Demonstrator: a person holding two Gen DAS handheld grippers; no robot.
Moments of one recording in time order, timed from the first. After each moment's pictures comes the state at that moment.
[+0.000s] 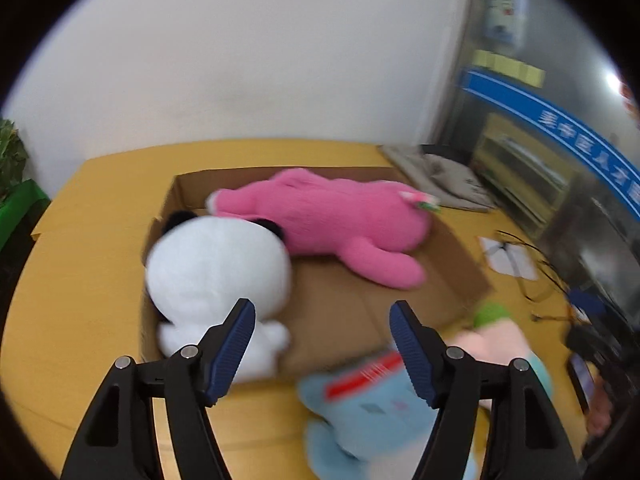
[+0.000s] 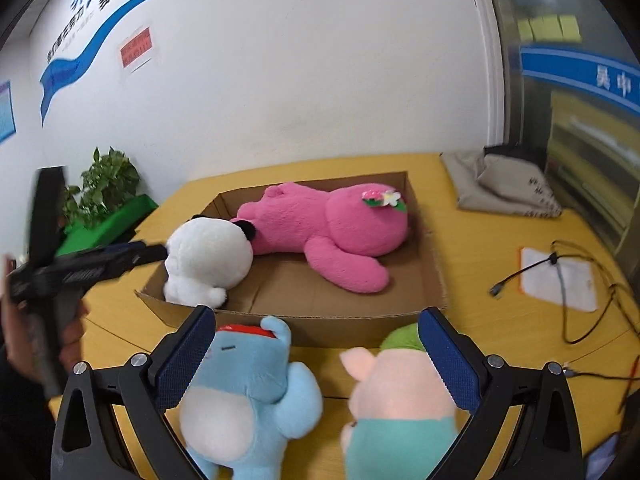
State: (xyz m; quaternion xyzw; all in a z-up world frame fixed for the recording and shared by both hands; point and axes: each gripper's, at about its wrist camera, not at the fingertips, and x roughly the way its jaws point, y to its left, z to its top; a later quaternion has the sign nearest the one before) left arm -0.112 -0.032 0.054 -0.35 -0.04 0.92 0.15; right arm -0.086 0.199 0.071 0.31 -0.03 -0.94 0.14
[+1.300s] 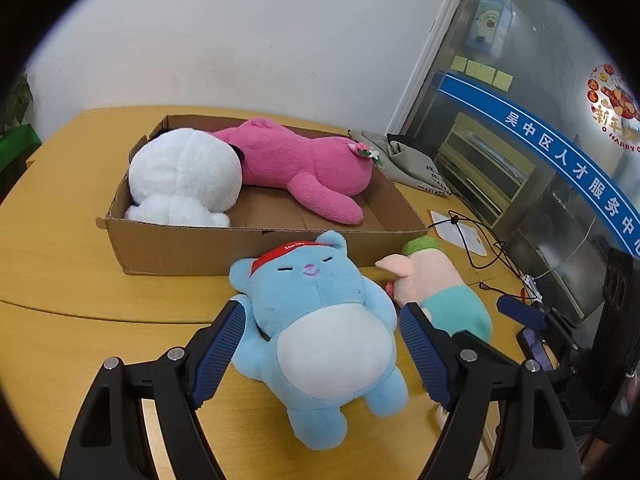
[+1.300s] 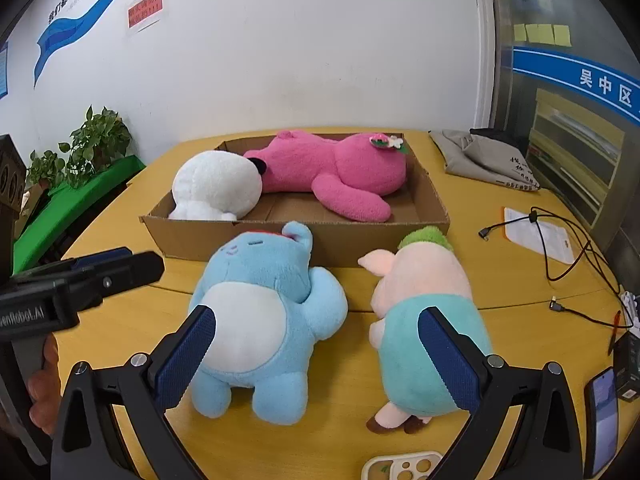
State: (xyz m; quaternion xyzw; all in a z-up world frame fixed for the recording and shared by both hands) left arm -0.032 -0.027 0.022 -0.37 -0.11 0.91 0.17; right arm -0.010 0.161 0.023 0.34 0.01 -0.93 0.10
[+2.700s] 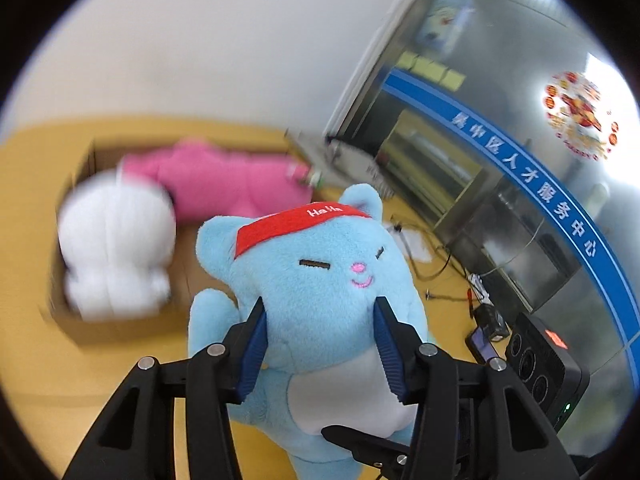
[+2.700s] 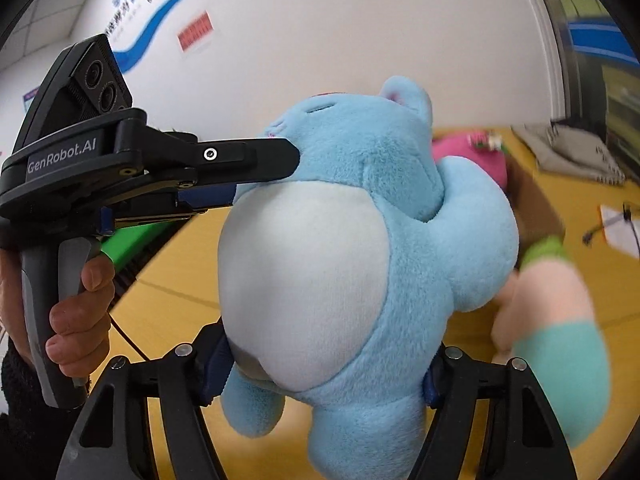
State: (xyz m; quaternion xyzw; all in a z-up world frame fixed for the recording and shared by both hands) left arm -0.082 -0.005 0.089 -0.34 -0.09 0.89 0.29; right arm -0.031 0.124 0.019 0.30 -0.07 -0.92 0.25
